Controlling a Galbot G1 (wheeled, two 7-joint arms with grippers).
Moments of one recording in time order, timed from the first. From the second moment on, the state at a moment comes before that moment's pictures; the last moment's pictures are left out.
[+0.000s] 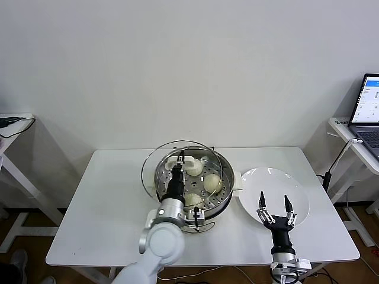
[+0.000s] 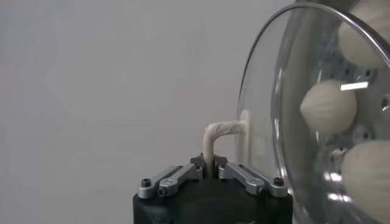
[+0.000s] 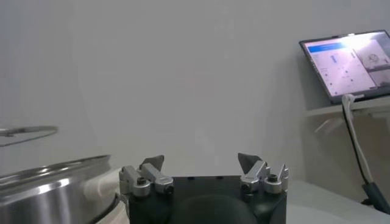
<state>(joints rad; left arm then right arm) 0.98 -1.37 0.11 -1.92 1.52 0.56 0.27 -1.49 1.41 0.57 1.76 0.36 0.44 0.02</state>
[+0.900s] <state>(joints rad) 0.97 -1.51 0.13 -1.79 1.61 0.57 0.25 -1.49 1.41 0.56 1.74 0.34 0.44 0.02</state>
